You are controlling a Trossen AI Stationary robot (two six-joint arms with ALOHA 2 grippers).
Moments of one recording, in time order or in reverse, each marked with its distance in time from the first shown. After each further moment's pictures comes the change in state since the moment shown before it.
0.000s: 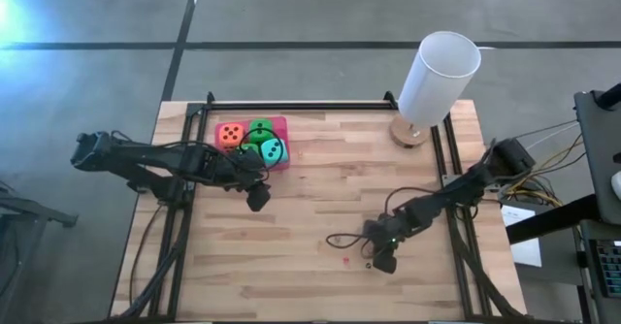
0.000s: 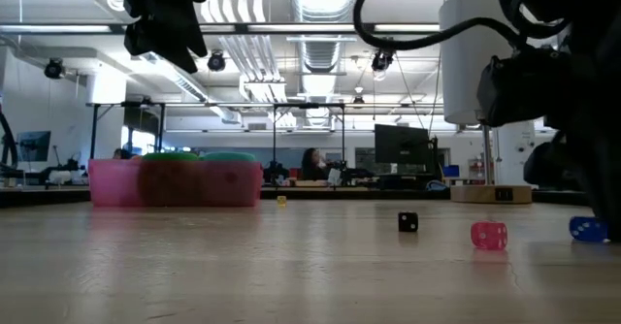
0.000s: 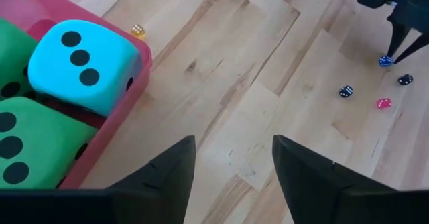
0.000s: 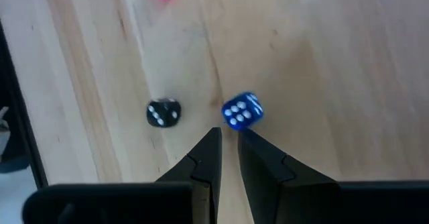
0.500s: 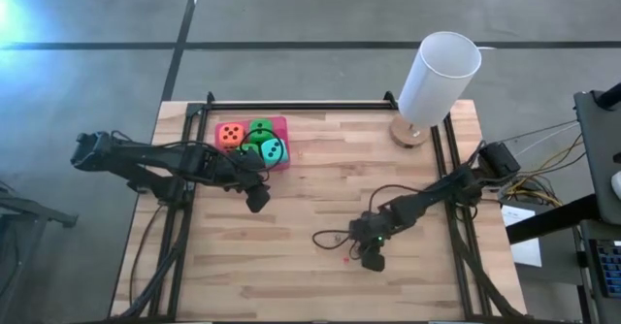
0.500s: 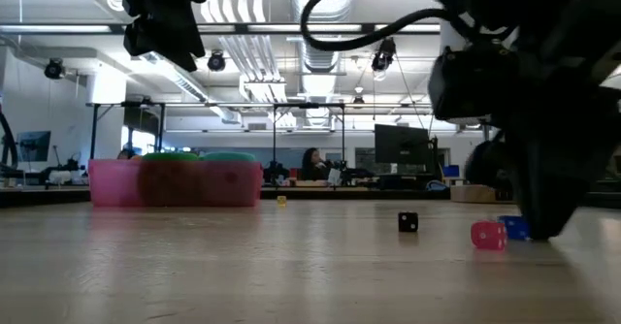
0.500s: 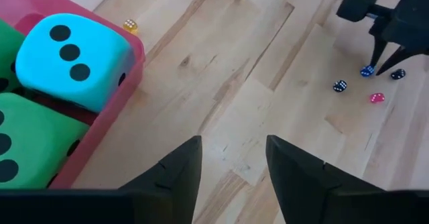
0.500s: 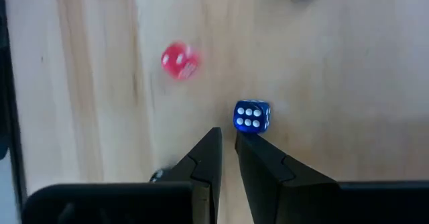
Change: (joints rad) left arm 0.000 0.000 0.000 0.000 0.028 0.000; right arm -0.098 0.119 0.123 0.007 -0.010 -0.231
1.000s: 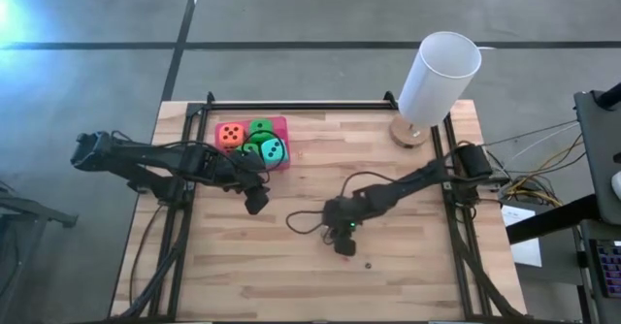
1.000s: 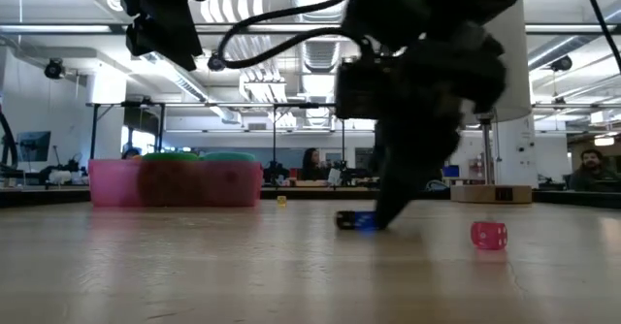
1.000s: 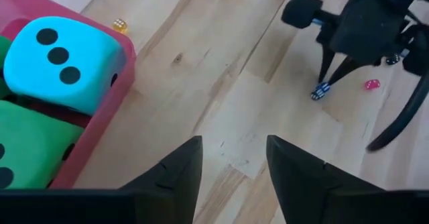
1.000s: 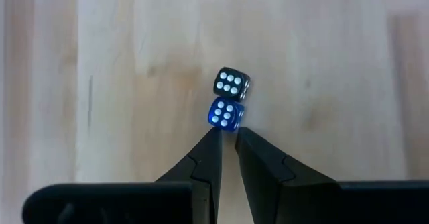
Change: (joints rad) left arm 0.000 0.000 0.000 0.000 0.029 0.052; right arm -0.160 0.183 0.241 -0.014 0.026 -0.234
